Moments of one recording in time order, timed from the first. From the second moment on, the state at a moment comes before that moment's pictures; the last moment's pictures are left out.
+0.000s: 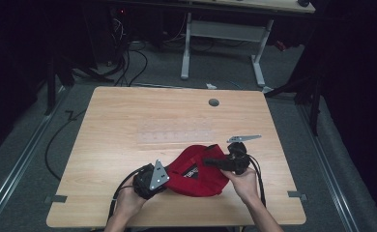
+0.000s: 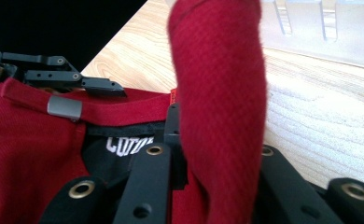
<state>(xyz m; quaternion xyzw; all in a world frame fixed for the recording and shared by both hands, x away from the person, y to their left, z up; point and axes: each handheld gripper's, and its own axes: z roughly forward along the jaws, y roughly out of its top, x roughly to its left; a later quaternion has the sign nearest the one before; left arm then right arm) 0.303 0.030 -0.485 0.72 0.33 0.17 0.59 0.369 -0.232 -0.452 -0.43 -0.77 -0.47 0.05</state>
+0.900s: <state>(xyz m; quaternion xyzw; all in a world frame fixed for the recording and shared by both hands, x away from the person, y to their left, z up) 0.293 0.053 -0.468 0.71 0.34 0.16 0.59 0.363 -0.291 -0.433 -0.48 -0.67 -0.56 -0.03</state>
